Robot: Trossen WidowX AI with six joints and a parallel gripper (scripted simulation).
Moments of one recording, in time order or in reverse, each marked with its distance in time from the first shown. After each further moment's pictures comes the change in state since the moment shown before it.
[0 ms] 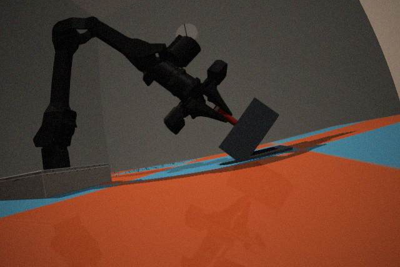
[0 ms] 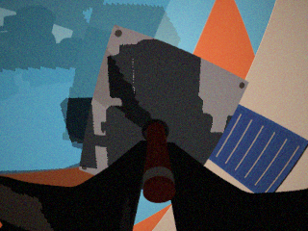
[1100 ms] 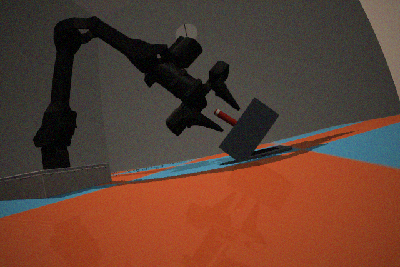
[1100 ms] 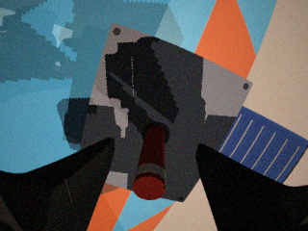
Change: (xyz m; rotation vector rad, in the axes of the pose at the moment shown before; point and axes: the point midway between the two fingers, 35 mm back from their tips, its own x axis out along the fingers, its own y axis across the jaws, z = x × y) arm 0.005 0.000 0.000 0.000 0.000 0.001
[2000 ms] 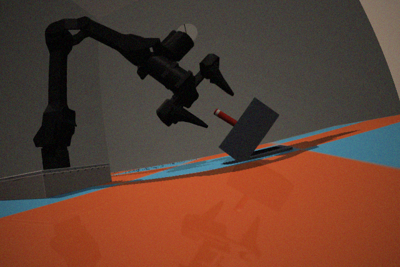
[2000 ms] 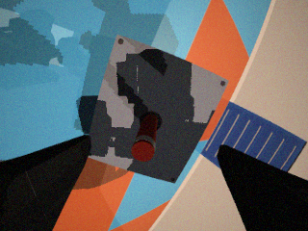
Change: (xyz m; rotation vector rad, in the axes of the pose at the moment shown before) arm -0.030 -0.004 0.001 -0.005 -0.007 0.001
